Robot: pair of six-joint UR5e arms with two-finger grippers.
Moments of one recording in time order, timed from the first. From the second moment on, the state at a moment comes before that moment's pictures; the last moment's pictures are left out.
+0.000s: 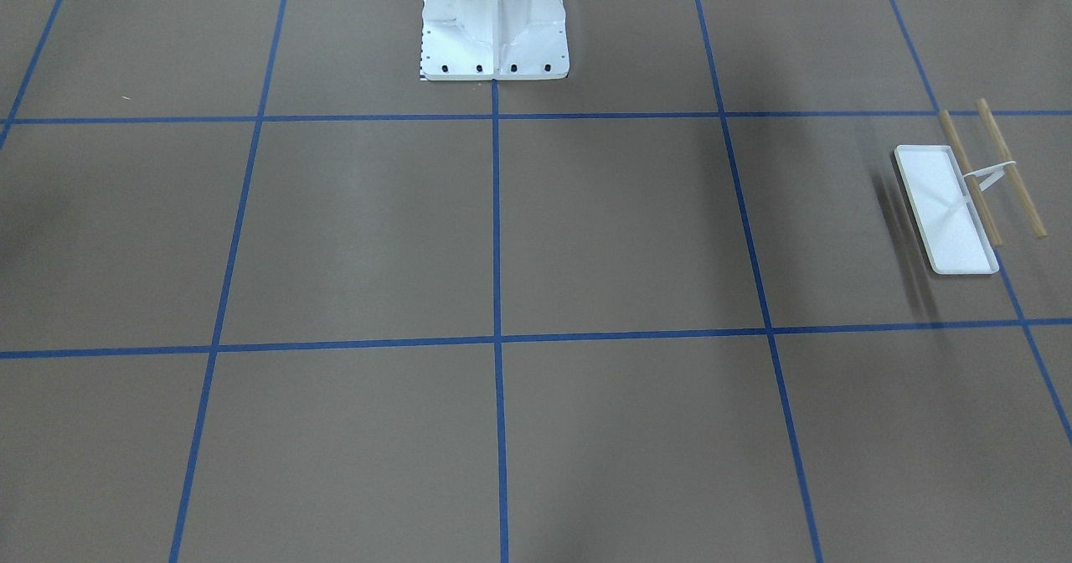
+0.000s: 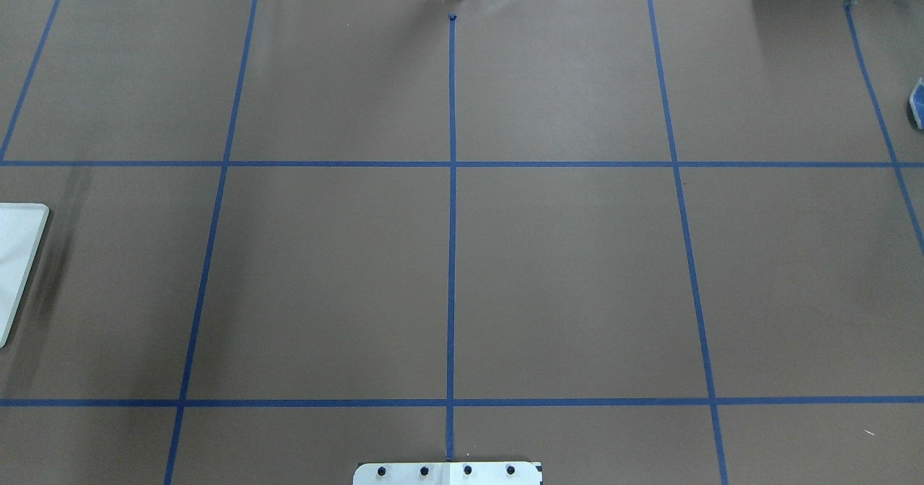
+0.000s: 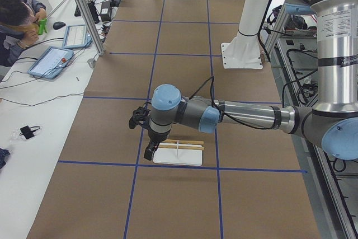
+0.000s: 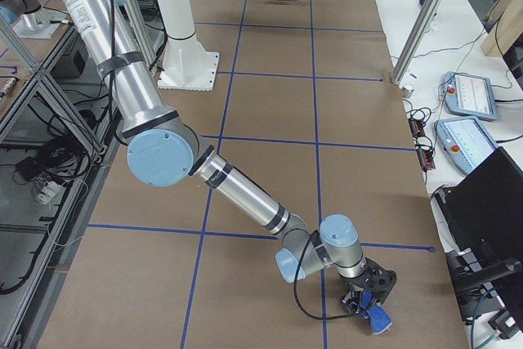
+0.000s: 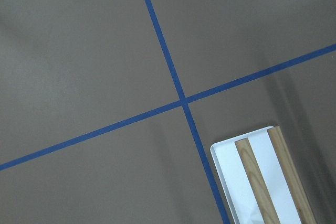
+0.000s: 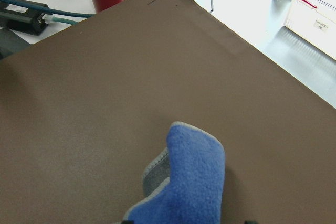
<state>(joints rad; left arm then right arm) -1.56 -1.44 -1.79 -1.77 -2.25 0.13 1.47 -1.13 0.46 -0.42 1.87 1.03</state>
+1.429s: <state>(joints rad) -1.56 -1.44 -1.80 -1.77 -2.26 0.13 1.48 -1.15 0.57 -0.42 1.91 1.03</state>
